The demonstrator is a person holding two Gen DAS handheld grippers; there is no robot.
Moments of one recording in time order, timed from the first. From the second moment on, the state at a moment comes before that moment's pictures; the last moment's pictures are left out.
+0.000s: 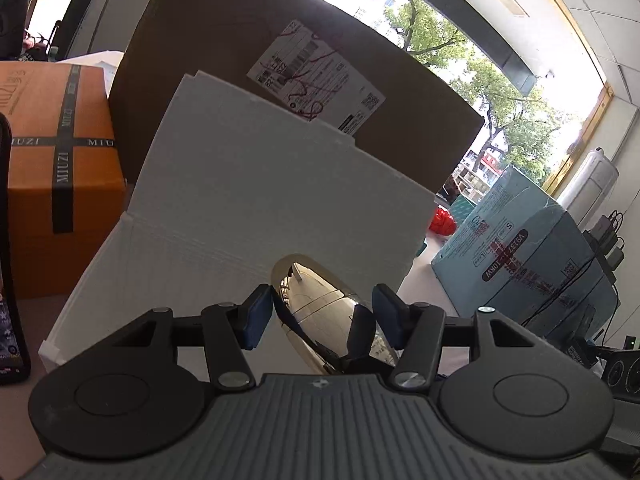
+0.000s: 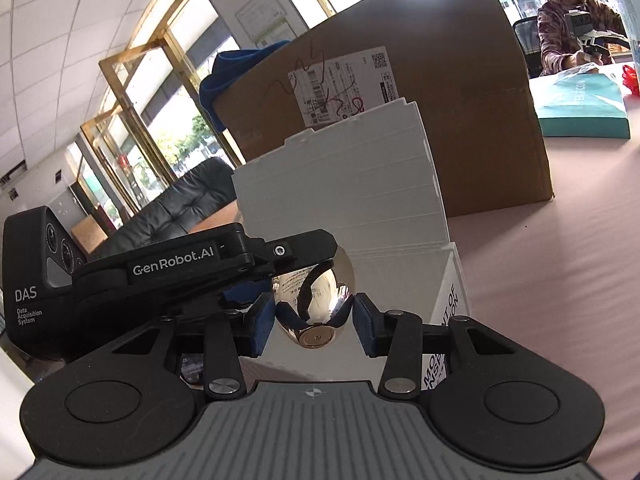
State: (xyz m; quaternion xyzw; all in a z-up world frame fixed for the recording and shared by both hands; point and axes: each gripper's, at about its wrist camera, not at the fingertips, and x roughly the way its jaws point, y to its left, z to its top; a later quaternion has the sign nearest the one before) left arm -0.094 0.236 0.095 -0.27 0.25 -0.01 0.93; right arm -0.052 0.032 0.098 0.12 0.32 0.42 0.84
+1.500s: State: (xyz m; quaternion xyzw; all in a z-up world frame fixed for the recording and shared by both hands) left arm -0.038 0.262 0.052 -0.27 0.38 0.05 0.88; right arm 0.009 0.132 0.069 -0.07 0.49 0.39 0.78
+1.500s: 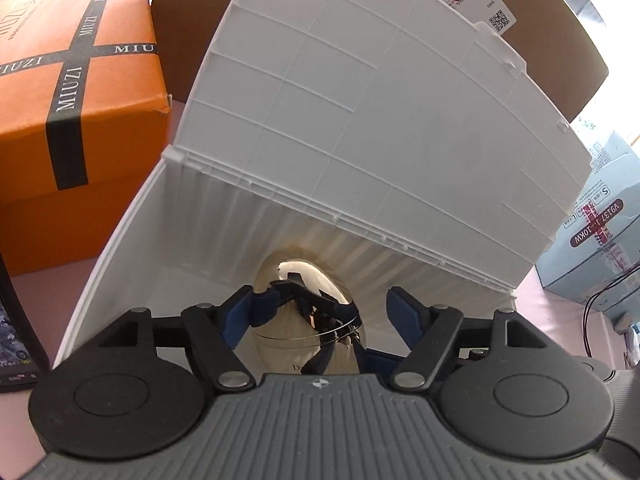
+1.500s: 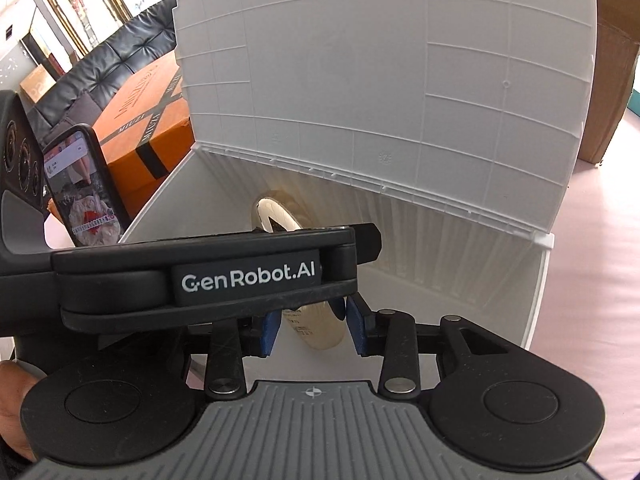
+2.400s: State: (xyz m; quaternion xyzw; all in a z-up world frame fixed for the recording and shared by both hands) left arm -0.071 0.238 0.105 -0.20 0.26 -0.01 0.94; right arm -0.035 0.089 0.099 -0.02 0.37 0.38 0.85
